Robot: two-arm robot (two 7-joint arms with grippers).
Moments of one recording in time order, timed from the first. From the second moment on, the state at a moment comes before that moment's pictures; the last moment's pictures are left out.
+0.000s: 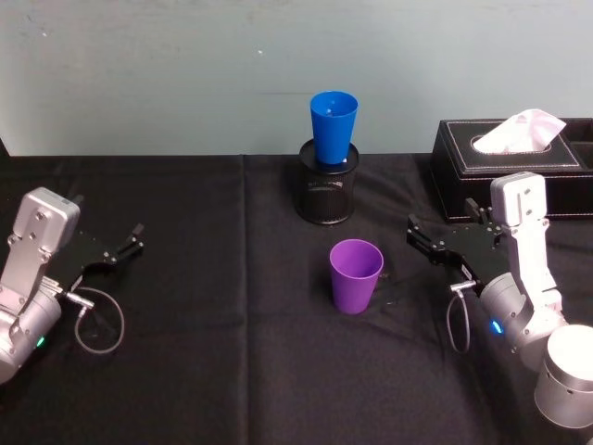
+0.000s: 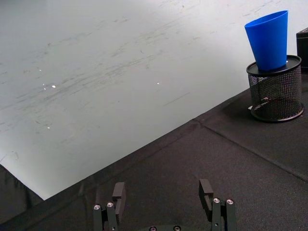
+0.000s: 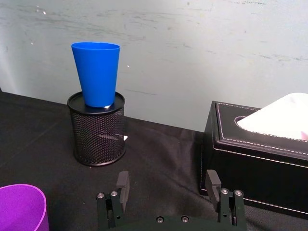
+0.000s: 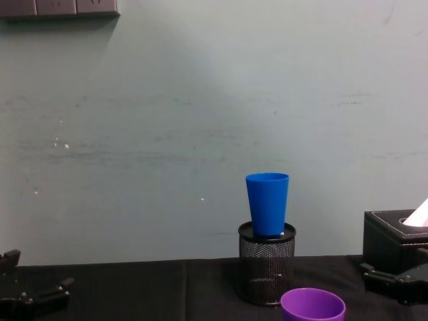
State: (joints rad) left arm -0.20 0.60 0.45 -1.41 -0.25 -0.12 0.03; right arm 0.17 0.26 -0.22 -1.40 0.12 0.02 0.07
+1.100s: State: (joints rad) left arm -0.20 0.60 0.45 -1.41 -0.25 -0.12 0.03; right arm 0.17 0.26 -0.22 -1.40 0.12 0.02 0.07
